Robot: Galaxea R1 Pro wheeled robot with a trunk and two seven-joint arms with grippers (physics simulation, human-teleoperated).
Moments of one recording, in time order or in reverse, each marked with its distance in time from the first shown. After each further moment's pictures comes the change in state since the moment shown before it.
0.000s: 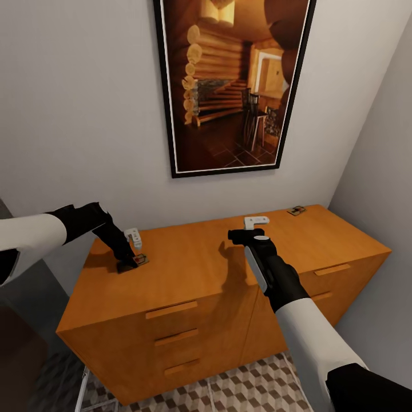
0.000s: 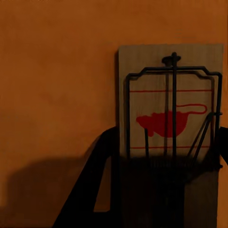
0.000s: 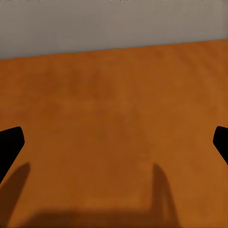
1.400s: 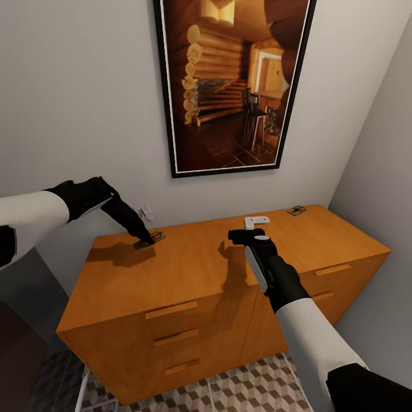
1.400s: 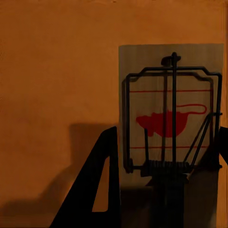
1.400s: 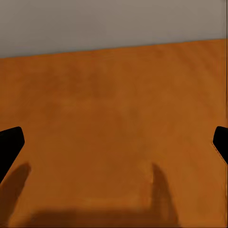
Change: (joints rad) left arm -0.109 -0.036 0.178 -0.014 -0.001 0.137 -0.092; right arm 0.000 -0.002 0.000 -0.002 -0.002 0.004 0.001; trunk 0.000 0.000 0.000
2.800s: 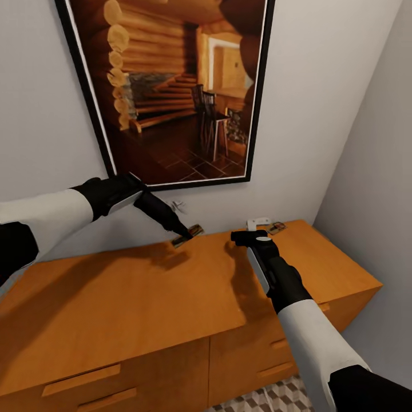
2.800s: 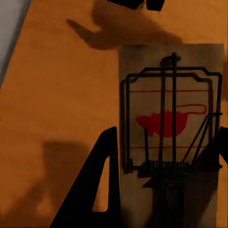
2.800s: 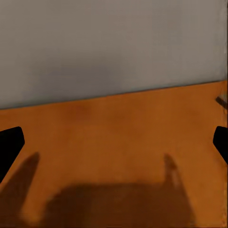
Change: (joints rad) left arm 0.011 -0.098 0.263 -0.119 -0.001 0.086 0.002; right arm 0.008 -0.013 -0.002 -0.003 0.009 0.007 -0.008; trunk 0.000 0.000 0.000
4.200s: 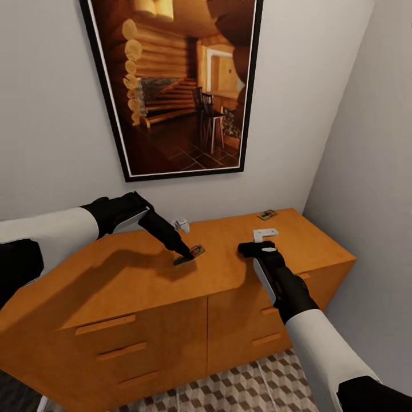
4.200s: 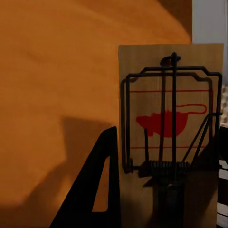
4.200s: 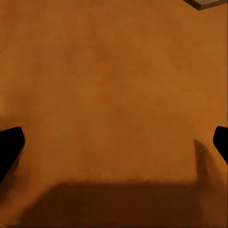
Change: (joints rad) left arm 0.095 -0.003 -0.024 -0.032 0.003 0.006 -0.003; right arm 0.053 -0.044 -0.002 0.022 0.018 0.002 0.002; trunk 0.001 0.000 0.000
